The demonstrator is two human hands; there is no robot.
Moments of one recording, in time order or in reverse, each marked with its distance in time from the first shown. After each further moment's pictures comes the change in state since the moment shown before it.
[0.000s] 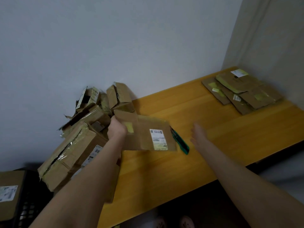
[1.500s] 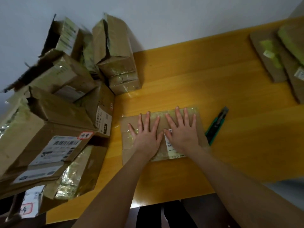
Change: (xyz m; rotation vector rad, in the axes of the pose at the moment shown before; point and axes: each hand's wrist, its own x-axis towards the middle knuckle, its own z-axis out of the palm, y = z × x) left_hand -0.011 -0.116 0.197 0.736 -0.314 0.492; right_hand 0.111 0.121 0.052 -1.824 -0.247 -0.829
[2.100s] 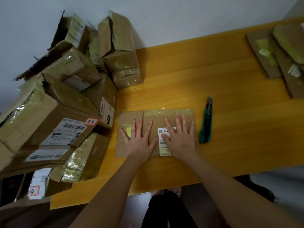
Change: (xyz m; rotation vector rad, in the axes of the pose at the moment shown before) left_hand -0.052 -0.024 0.006 0.003 -0.021 -0.036; right_hand -0.049 -0.019 0.007 0.062 -0.015 0.030
